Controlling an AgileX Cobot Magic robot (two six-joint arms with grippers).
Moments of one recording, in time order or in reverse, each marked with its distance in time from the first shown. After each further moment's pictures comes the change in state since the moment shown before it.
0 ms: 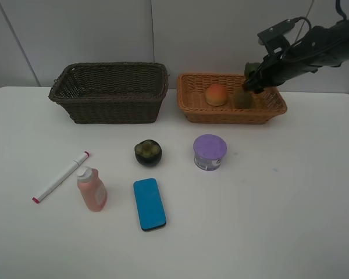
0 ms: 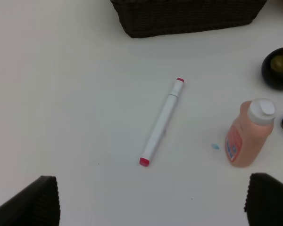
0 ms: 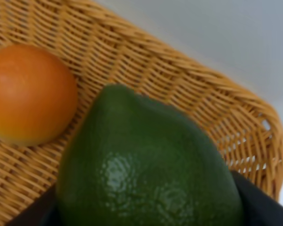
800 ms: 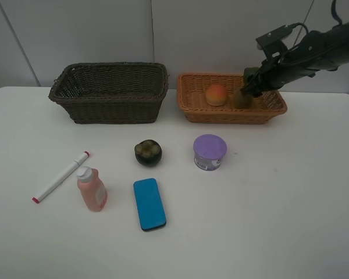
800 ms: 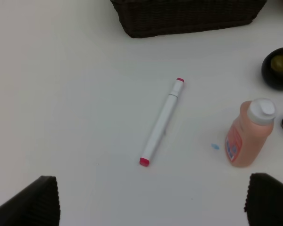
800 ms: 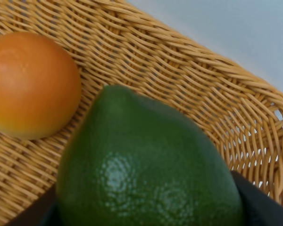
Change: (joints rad) left arm 0.000 0.000 0.000 0.000 0.000 0.000; right arm 0.000 0.013 0.000 0.018 0.004 0.000
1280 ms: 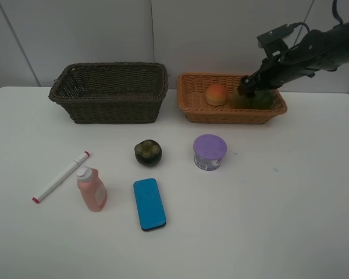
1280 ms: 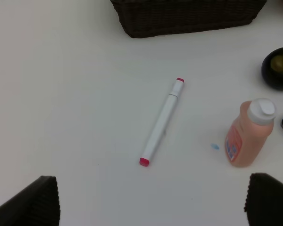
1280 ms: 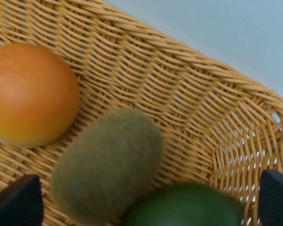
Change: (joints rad) left arm 0.000 0.000 0.000 0.000 0.000 0.000; right arm 0.000 0.000 0.000 0.027 -0.012 0.001
